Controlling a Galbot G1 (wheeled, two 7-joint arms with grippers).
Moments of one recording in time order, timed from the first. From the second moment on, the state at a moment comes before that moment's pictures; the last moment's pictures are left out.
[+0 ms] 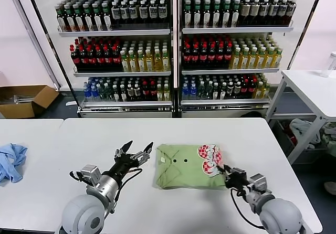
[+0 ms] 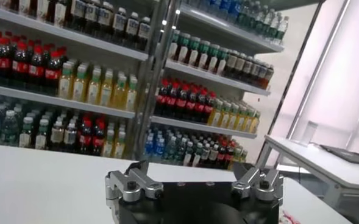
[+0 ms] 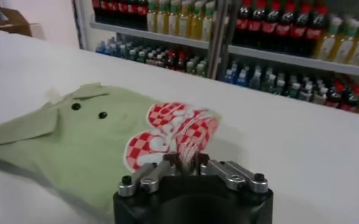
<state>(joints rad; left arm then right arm) 1.24 -1.15 -0.34 -2.15 -0.72 0.44 -0.15 -1.32 0.95 0.43 2.01 0.43 -0.52 -0.09</state>
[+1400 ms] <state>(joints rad) 1.27 -1.12 -0.38 -2.15 -0.72 0.43 -0.13 -1.09 1.07 0.17 1.90 0.42 -0.42 -0.01</state>
